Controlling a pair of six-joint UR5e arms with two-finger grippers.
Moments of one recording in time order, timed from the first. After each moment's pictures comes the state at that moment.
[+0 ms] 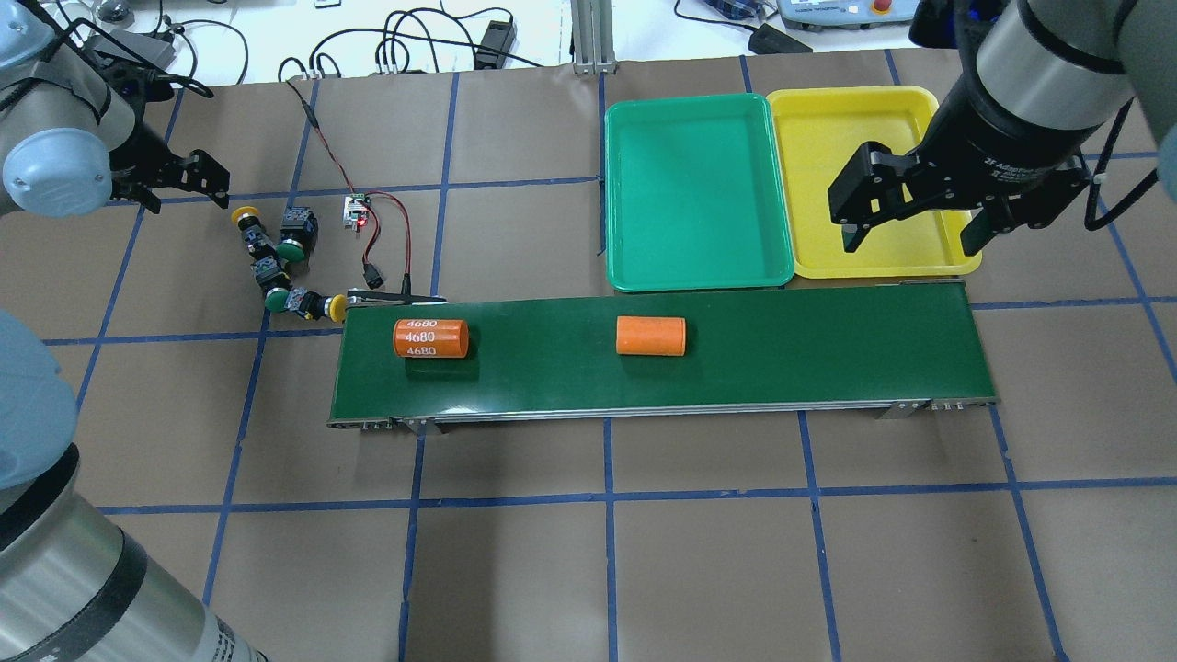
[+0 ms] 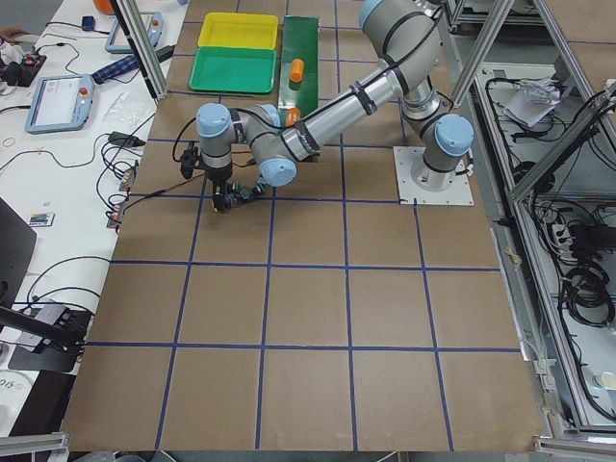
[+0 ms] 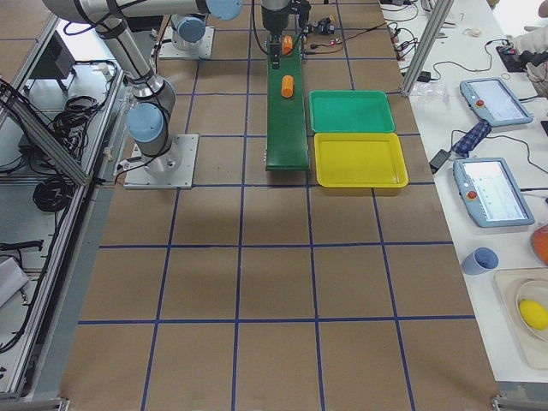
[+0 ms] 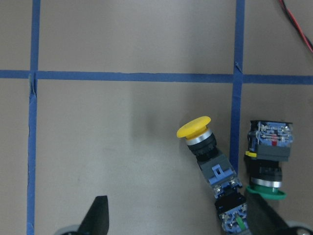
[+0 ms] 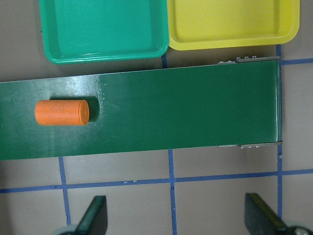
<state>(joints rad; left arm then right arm) -1.14 -2.14 -1.46 -0.98 1.58 0.35 1.54 -1.73 1.66 -1.54 -1.54 0.03</state>
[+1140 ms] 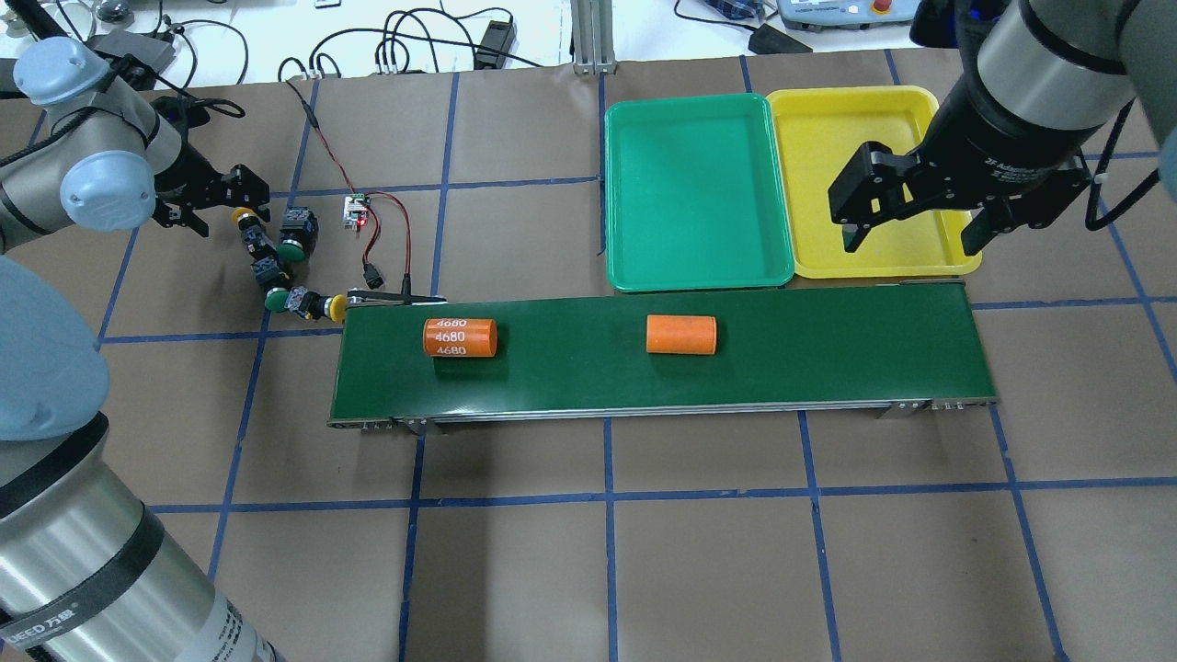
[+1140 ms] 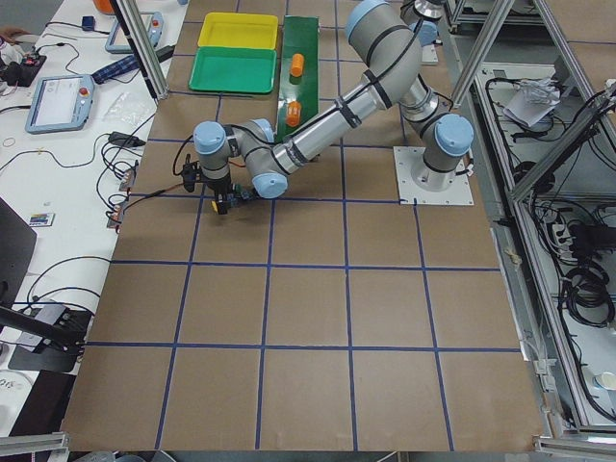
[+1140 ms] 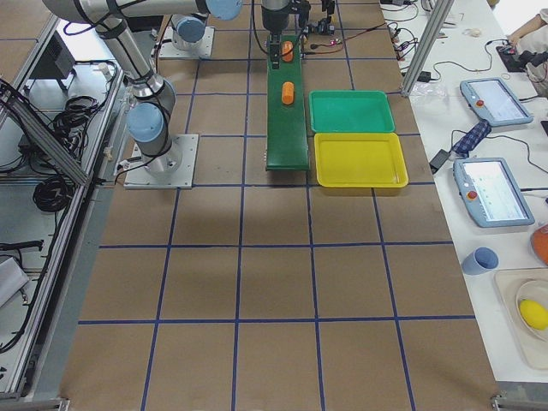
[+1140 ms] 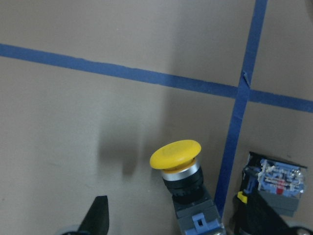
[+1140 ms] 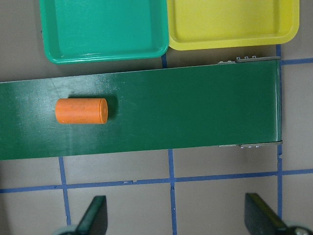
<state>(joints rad) -1.16 -2.23 -1.46 -0.96 1.52 0.20 1.54 -1.73 1.66 -1.54 -1.54 0.03</state>
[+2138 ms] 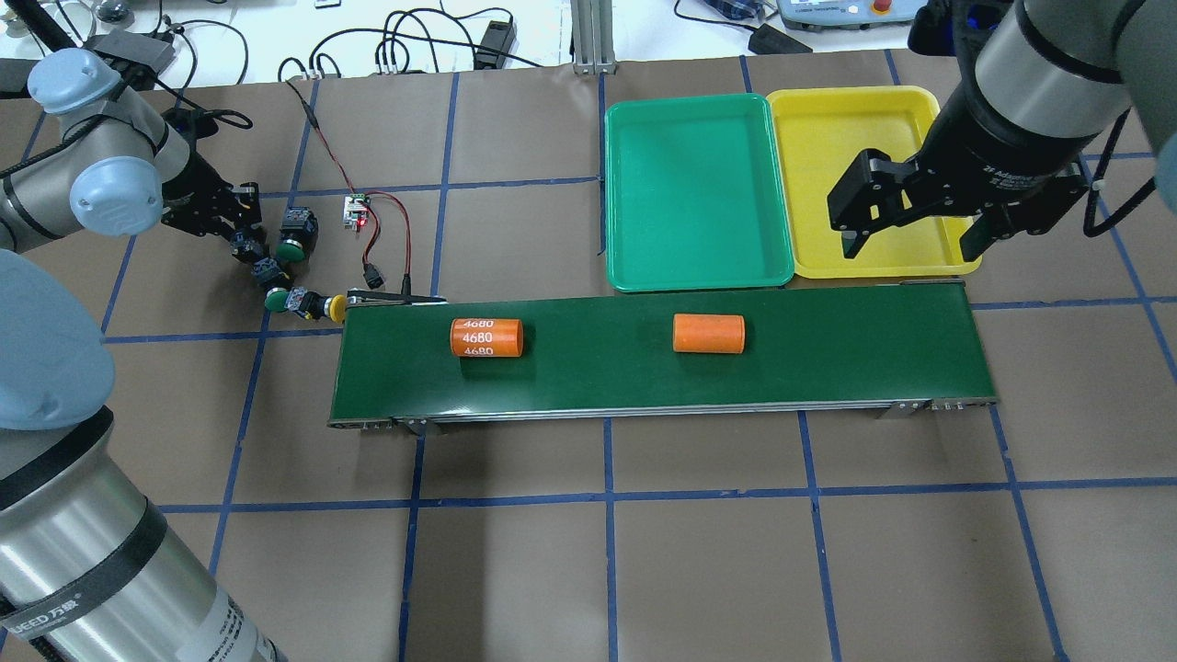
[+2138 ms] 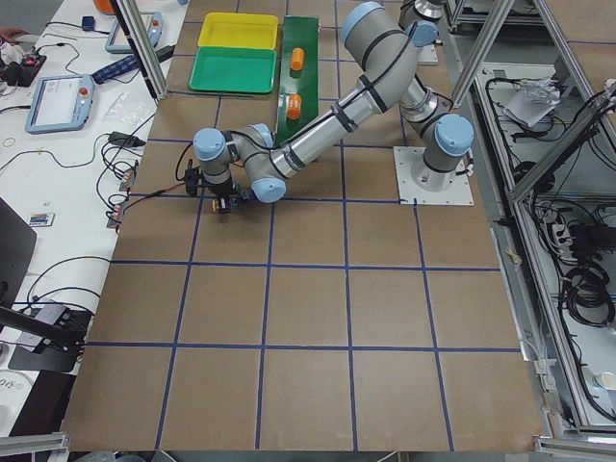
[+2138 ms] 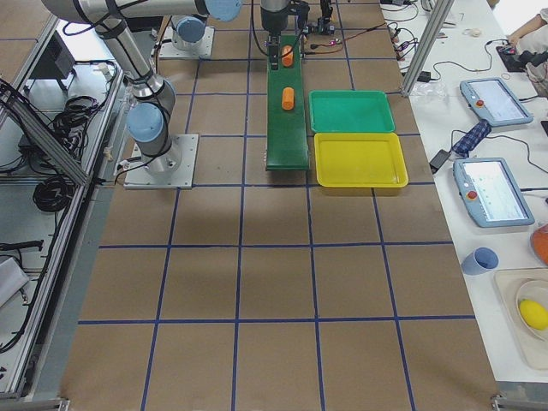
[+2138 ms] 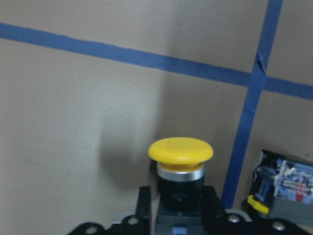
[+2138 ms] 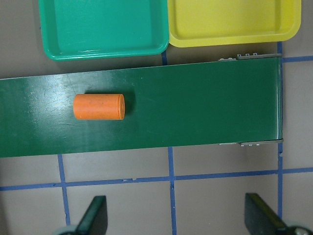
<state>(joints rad) -1.16 -2.24 -1.45 -0.98 1.52 0.22 1.54 -1.74 1.67 -1.54 -1.54 0.03</state>
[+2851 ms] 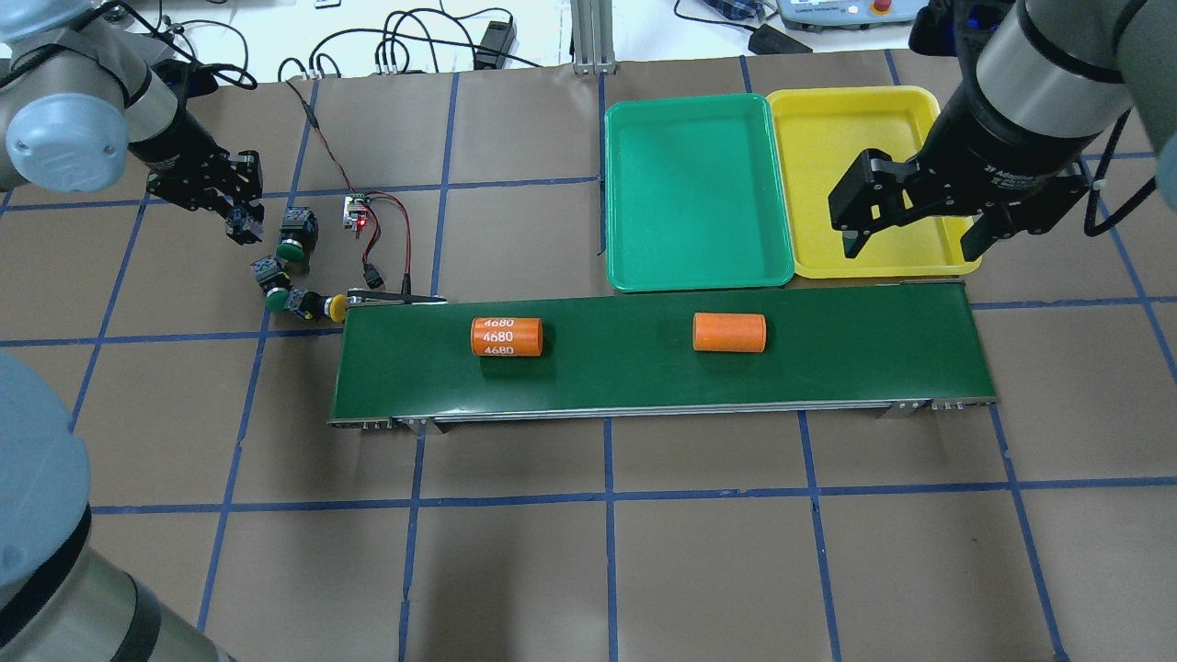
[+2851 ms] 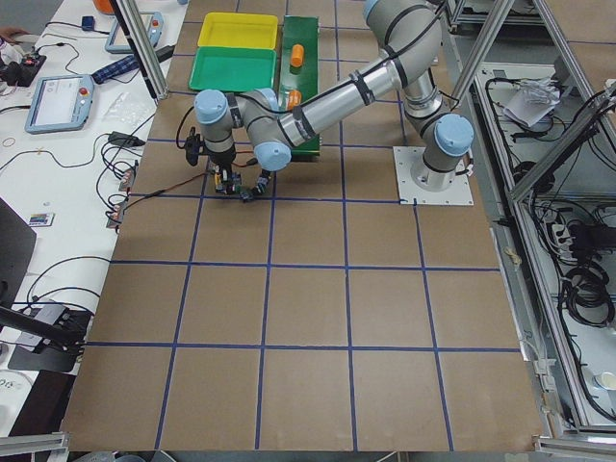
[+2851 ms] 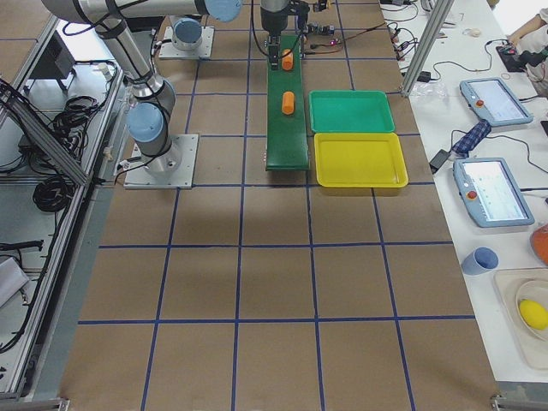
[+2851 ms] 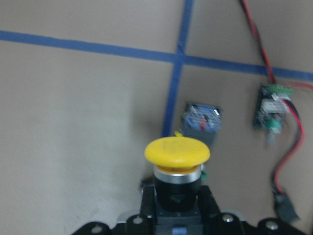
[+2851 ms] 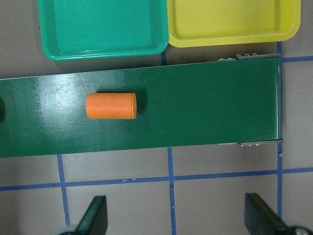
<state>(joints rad) -1.26 -1.98 -1.52 -1.24 1.52 0.20 1.54 -1.74 1.67 -1.54 -1.54 0.03</state>
